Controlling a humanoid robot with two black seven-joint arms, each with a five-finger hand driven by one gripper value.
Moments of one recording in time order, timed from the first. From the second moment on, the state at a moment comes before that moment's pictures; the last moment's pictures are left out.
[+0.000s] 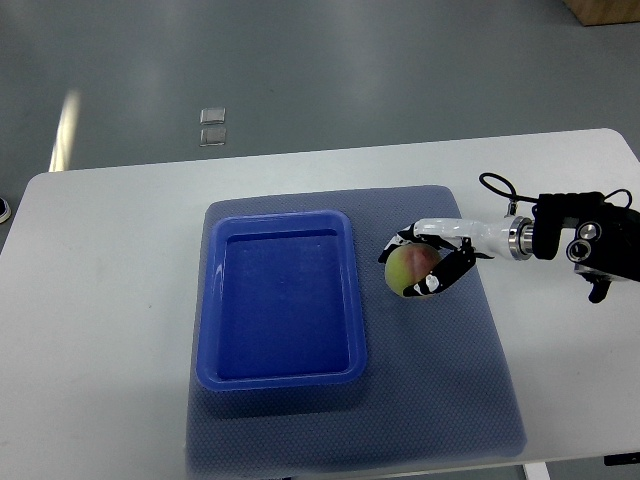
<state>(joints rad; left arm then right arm) -0.01 0.00 0.03 -0.37 0.00 -0.03 0.08 0.99 -0.62 0.08 1.22 -0.89 0.26 0.17</state>
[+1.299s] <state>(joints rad) -0.02 0.00 0.02 -0.39 0.00 -0.03 0.08 1.35 -0.07 -0.12 0.88 -0.69 0.32 0.16</state>
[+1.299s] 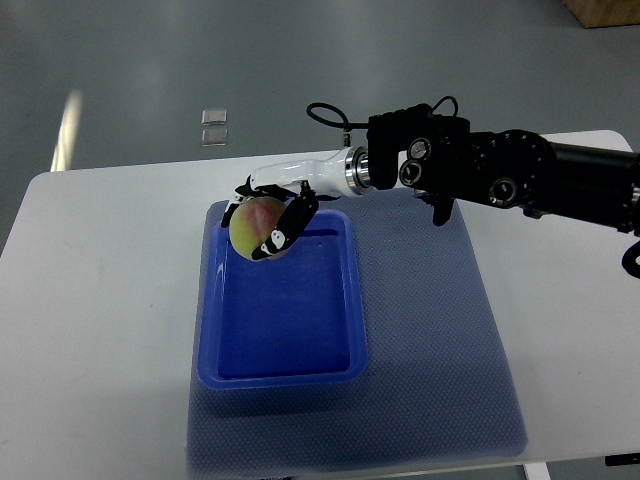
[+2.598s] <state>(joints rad) -0.02 0.00 0.03 -0.39 0.01 -0.04 0.08 1.19 -0.12 0.28 0.74 -0.61 0.28 0.17</state>
